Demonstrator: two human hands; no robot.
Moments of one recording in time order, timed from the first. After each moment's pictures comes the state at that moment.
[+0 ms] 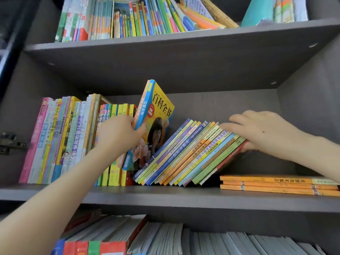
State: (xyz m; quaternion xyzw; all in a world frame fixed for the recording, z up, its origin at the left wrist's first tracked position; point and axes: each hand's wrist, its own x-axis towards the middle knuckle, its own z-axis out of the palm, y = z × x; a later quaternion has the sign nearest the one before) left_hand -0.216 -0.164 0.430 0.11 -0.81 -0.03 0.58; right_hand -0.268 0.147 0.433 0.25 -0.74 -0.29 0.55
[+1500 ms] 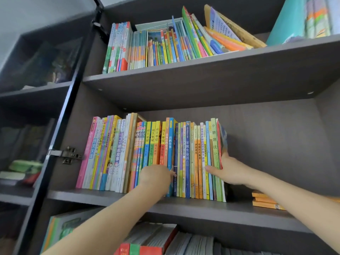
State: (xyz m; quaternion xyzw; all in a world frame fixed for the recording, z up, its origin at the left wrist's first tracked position) left_hand -0.226 -0.172 0.378 0.21 -0.92 0.05 0.33; right_hand -0.319 0.014 0.406 0.39 -0.86 0.27 0.20
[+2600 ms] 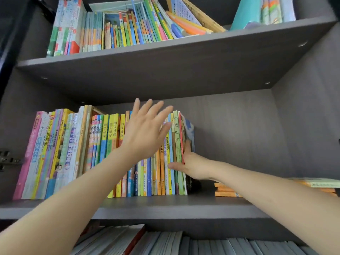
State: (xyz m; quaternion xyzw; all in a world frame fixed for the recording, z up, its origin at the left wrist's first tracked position) left_hand -0.249 -0.132 0.449 -0.07 -0.74 0.18 0.64; right_hand -0.344 0.008 0.408 0.39 -0.86 0.27 0.17
